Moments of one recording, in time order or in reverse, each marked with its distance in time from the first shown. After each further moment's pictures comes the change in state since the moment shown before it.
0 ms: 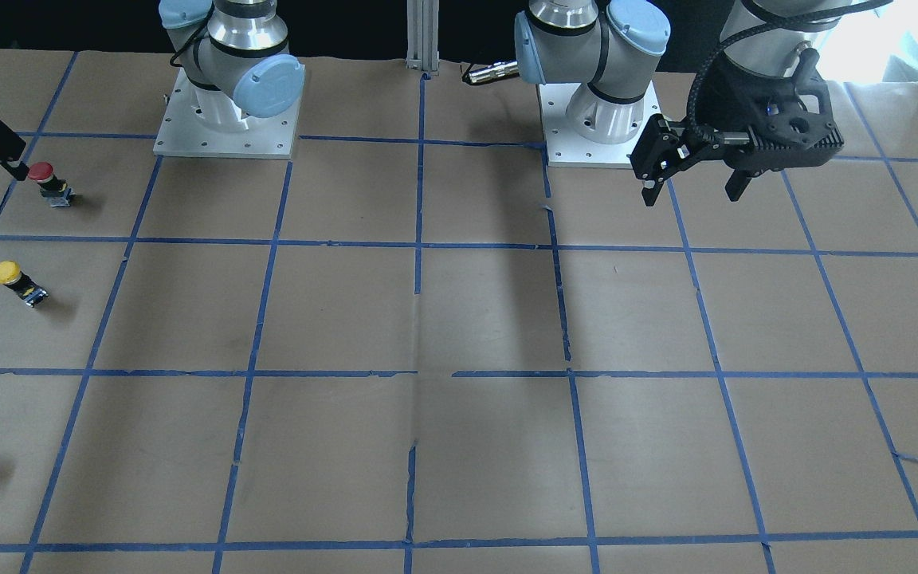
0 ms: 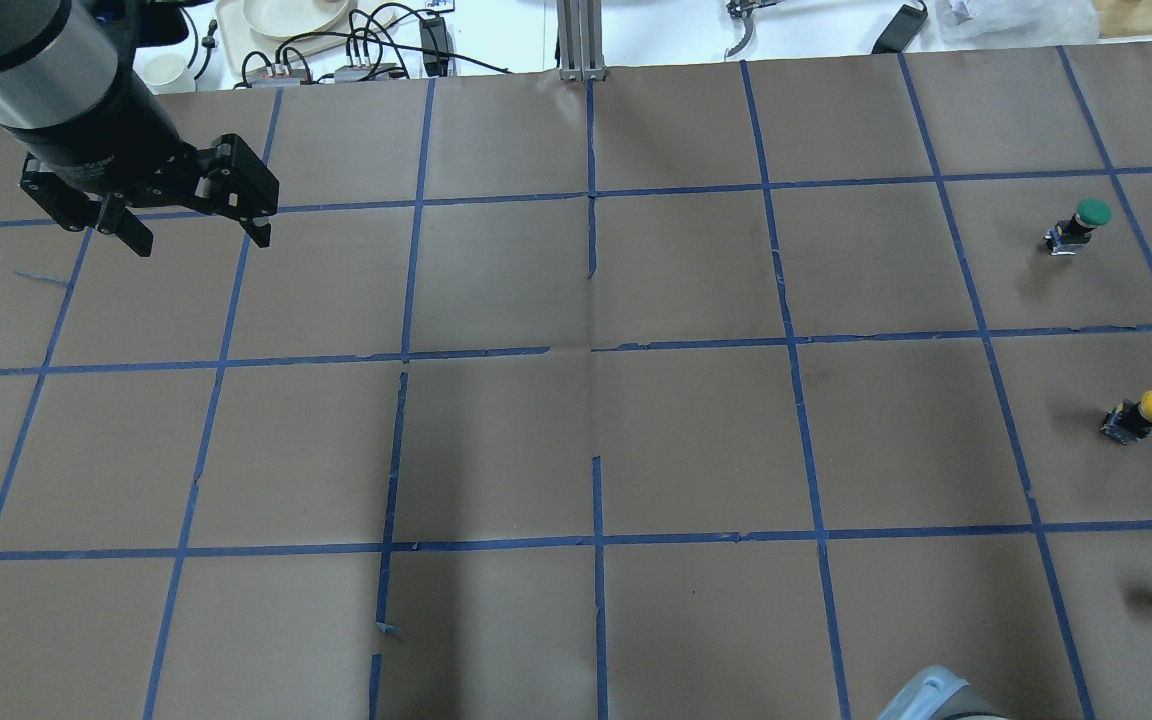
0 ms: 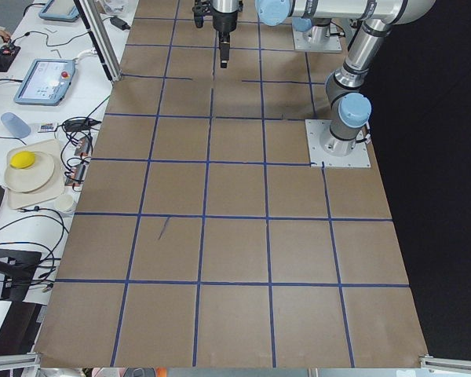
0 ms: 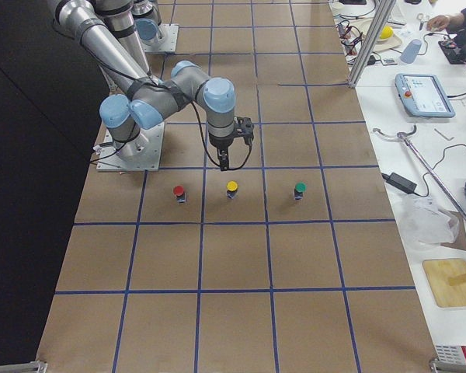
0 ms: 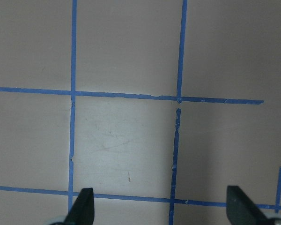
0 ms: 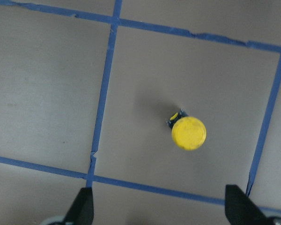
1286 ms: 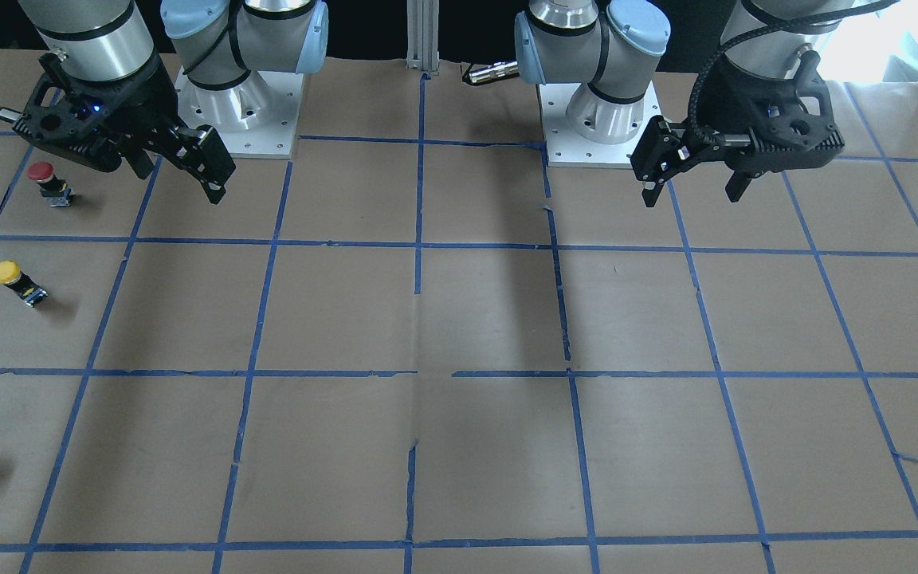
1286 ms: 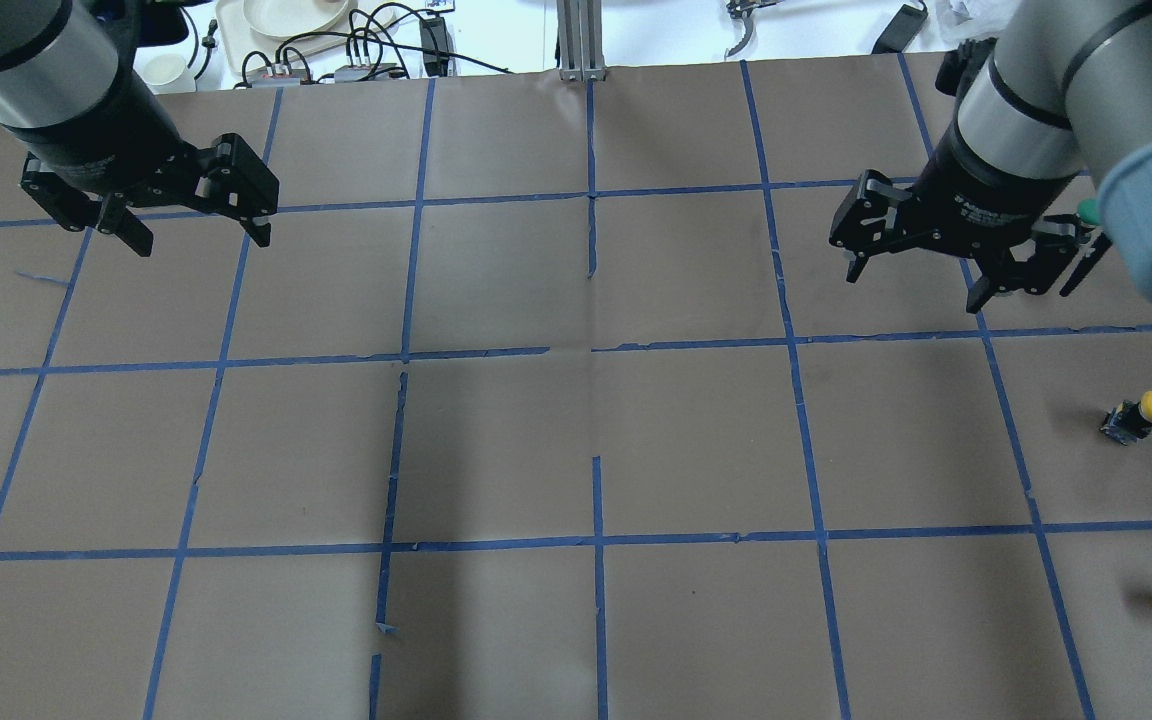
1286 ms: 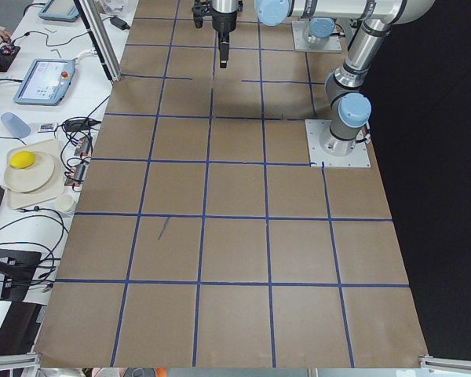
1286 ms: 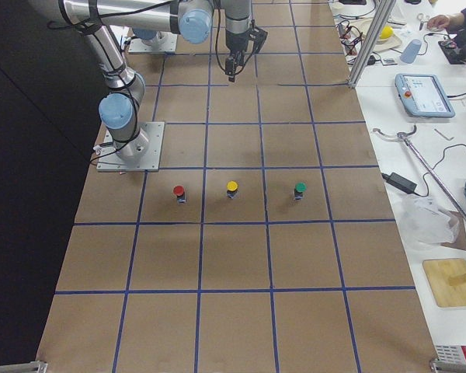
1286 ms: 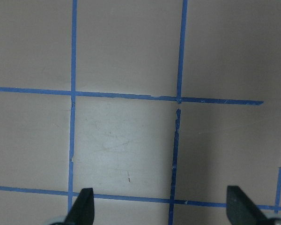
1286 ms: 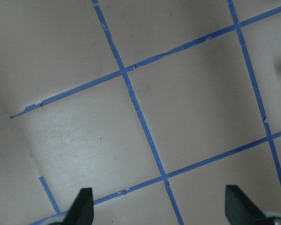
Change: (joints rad) left arm 0.001 -0.002 0.001 0.000 0.000 -0.003; right arm 0.752 0.127 -0.313 0.149 0.012 0.939
